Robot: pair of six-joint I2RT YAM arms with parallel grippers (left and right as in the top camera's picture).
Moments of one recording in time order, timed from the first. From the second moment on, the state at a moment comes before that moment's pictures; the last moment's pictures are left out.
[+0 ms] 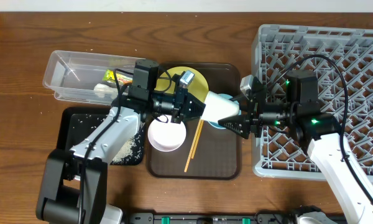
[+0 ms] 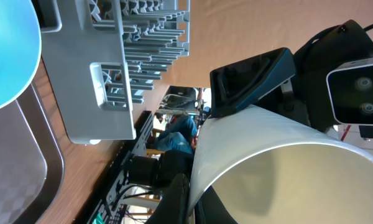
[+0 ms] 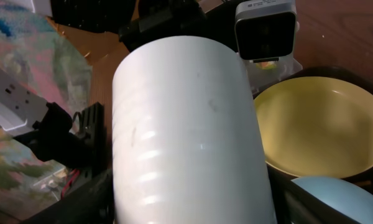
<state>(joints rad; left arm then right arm) -0.29 1.64 0.94 -0.05 1.38 -0.86 0.20 1.30 0.89 -0.38 -1.09 -0.28</state>
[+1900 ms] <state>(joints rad) -0.27 1.12 0.93 -0.77 0.23 -0.39 -0.38 1.42 1.25 -1.29 0.04 0.07</state>
